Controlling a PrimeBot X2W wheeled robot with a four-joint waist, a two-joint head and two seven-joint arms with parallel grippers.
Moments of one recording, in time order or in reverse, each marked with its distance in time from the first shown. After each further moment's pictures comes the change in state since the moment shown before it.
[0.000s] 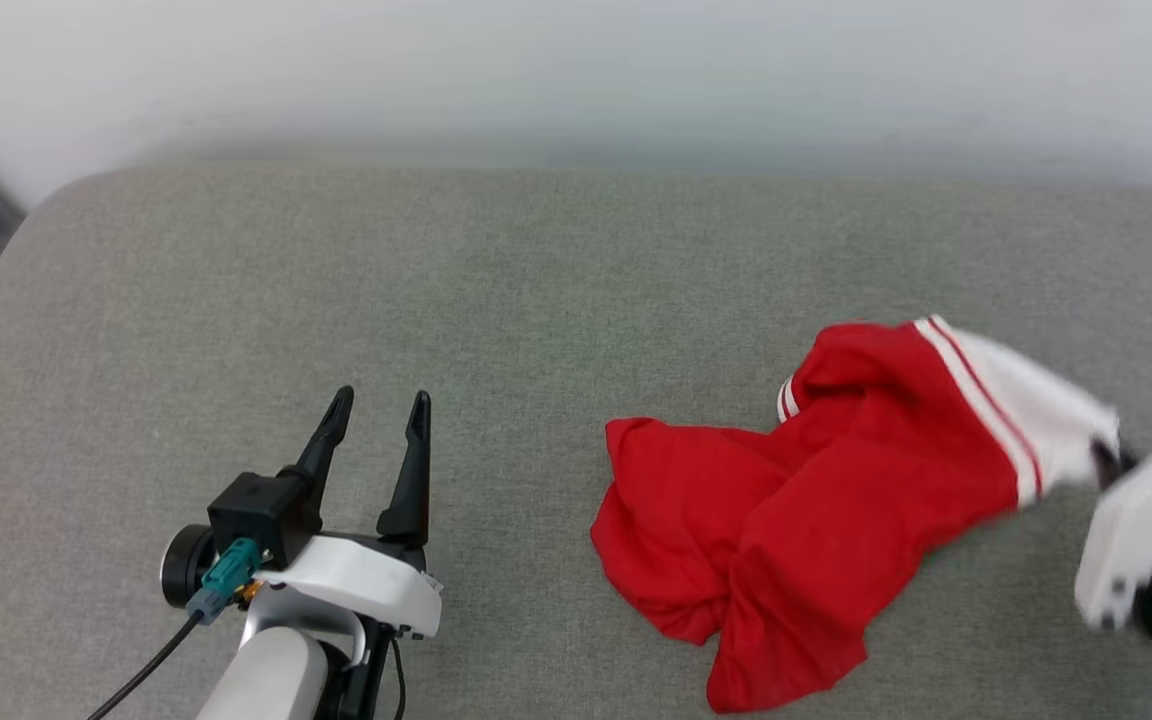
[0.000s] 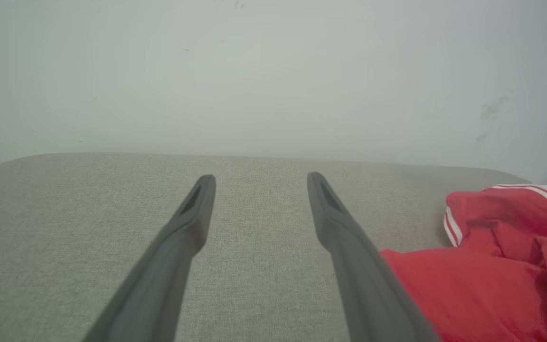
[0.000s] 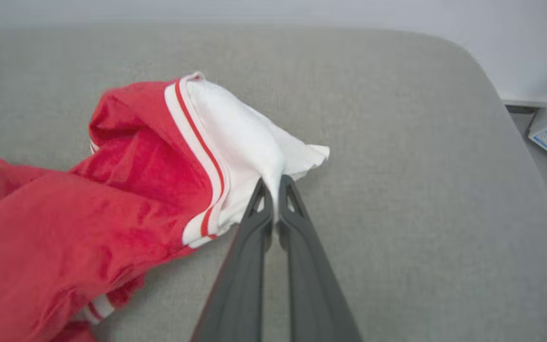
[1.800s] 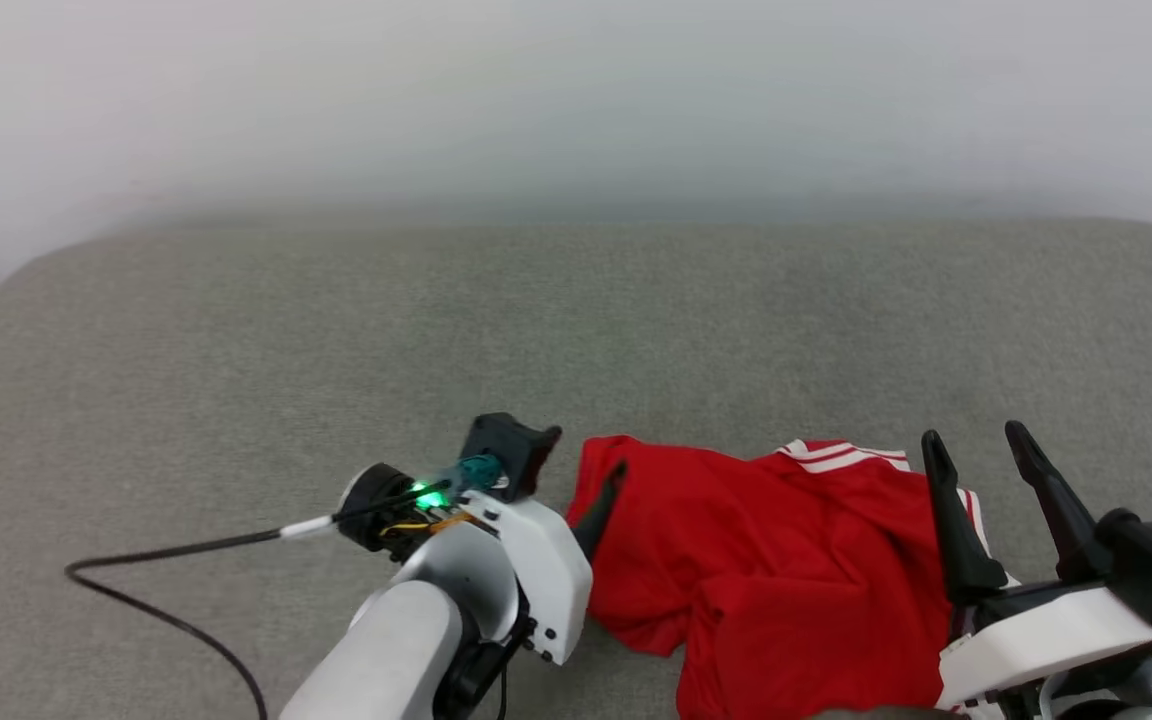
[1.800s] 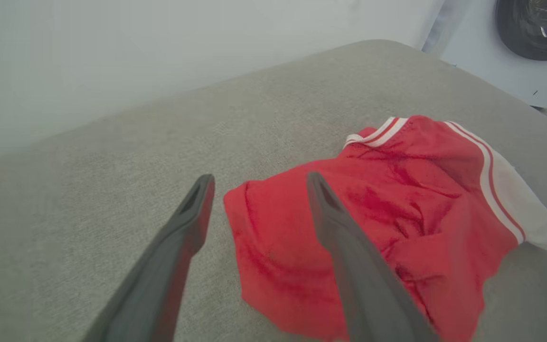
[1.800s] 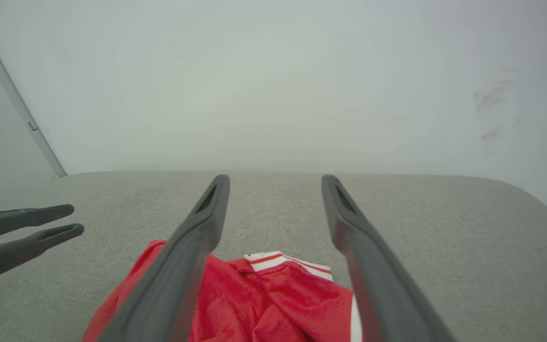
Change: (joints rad) left arm -0.146 -0.033 -0.253 0.019 0.042 -0.069 0.445; right arm 0.260 0.103 0.202 -0.149 0.062 0.000 -0.612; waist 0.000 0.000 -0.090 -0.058
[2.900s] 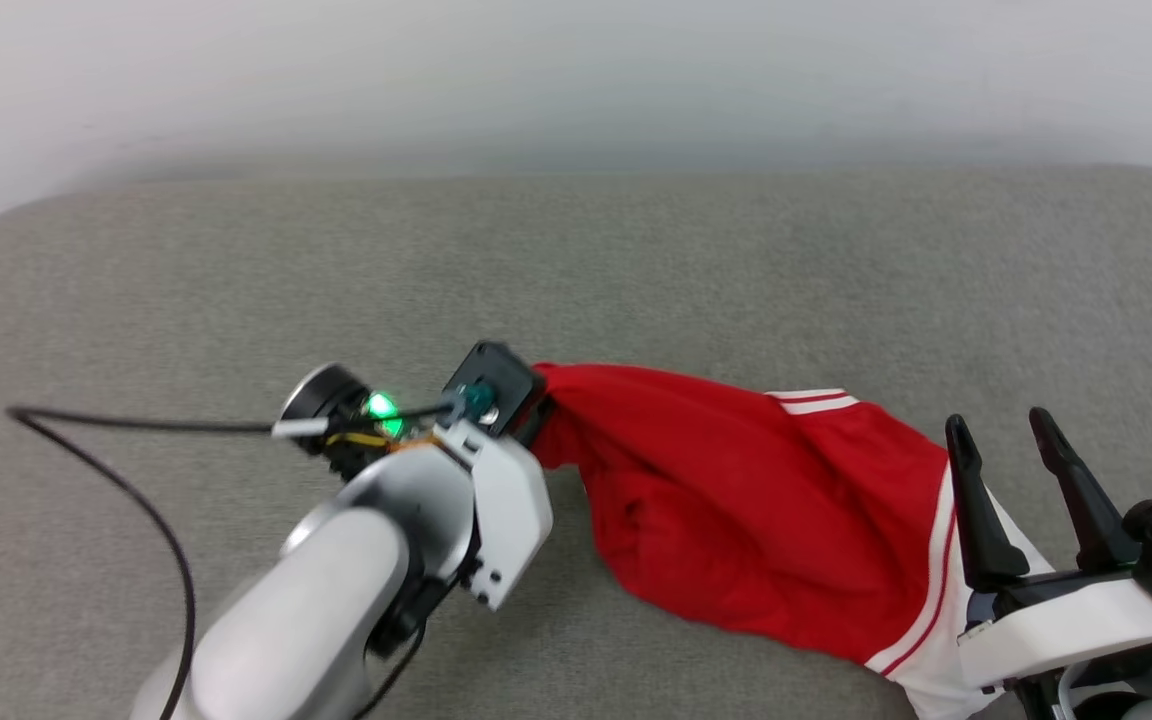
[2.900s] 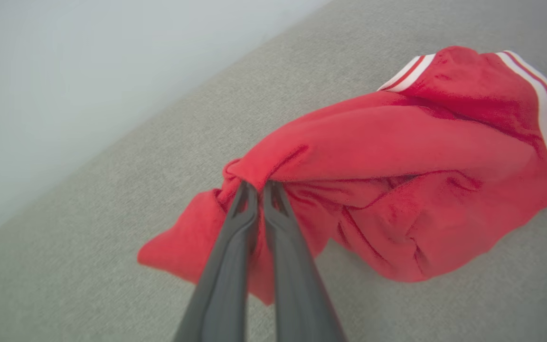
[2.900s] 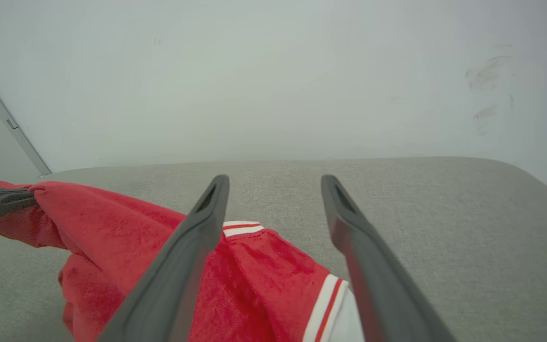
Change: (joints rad) left arm -0.210 0.194 -0.176 -0.061 -0.039 0.005 0.189; right arm -0.027 0.000 -0.019 0.004 0.016 0.000 -0.018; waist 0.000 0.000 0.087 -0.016
